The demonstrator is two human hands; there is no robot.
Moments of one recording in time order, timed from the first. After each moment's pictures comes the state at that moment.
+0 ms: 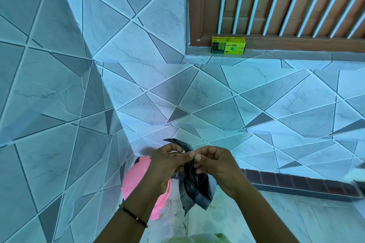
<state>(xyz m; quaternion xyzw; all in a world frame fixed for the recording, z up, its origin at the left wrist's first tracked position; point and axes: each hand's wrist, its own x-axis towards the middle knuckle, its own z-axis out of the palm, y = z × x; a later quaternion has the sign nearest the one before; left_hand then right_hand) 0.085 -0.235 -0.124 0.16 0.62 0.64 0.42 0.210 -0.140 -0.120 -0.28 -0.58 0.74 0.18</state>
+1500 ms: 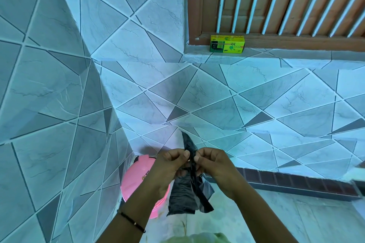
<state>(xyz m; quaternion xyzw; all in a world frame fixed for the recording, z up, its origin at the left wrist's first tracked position) 0.095 -0.237 -0.132 0.21 0.62 0.60 0.47 0.213 -0.139 -0.119 -0.26 -0.65 0.70 0.15</state>
